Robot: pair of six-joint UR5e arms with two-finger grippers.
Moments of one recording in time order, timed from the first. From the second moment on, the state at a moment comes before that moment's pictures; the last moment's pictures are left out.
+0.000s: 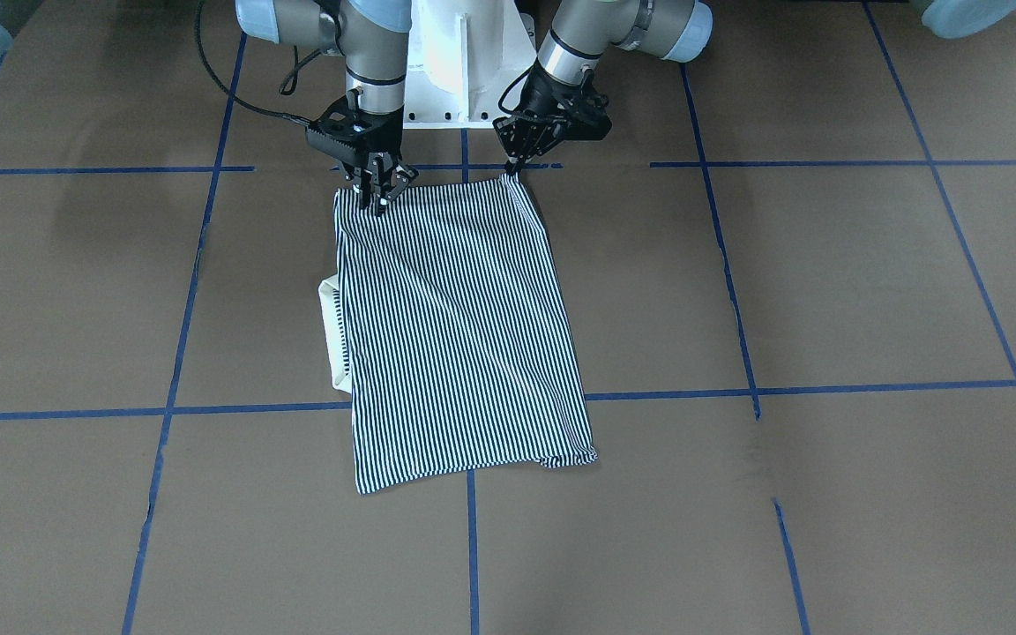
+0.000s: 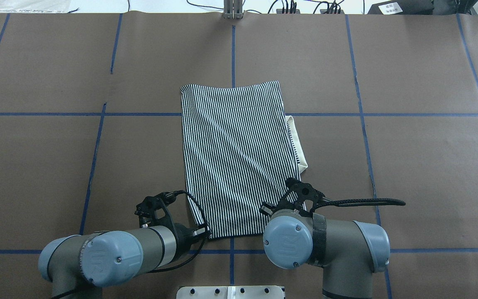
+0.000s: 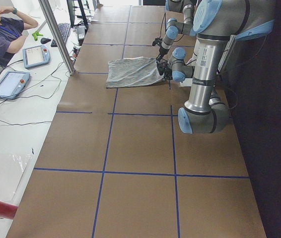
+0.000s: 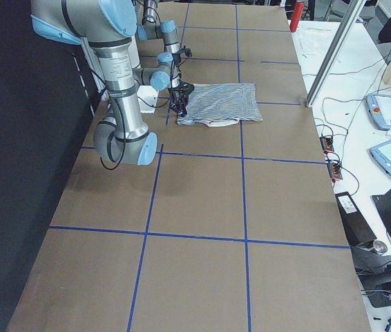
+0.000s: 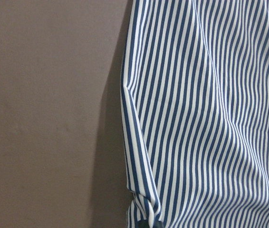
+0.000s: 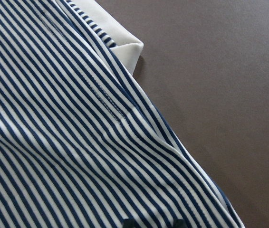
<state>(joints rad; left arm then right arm) -0.15 -1.93 -1.90 -2.05 -1.50 -1.84 0.18 -1.10 1.89 -1.74 1.40 1.95</state>
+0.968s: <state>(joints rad) -0.15 -1.93 -1.89 -2.05 -1.50 -1.84 0.17 -1.10 1.88 -1.76 1.40 1.93</state>
